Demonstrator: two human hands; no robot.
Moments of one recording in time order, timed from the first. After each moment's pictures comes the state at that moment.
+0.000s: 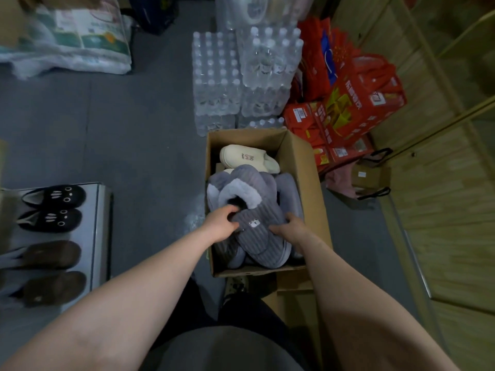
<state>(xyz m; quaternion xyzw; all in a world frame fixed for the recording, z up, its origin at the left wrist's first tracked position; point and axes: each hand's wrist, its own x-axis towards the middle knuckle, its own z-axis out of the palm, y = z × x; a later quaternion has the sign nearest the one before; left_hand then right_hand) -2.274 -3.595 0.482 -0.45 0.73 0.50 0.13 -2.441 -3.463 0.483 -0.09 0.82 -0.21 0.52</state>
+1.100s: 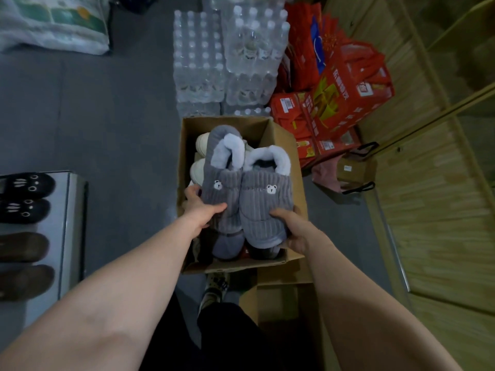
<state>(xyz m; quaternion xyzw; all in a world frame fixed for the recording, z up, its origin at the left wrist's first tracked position) -2.311 -3.582 0.449 -0.62 0.44 0.65 -0.05 -2.492 -3.427 0.467 0.12 0.71 -0.42 0.56</state>
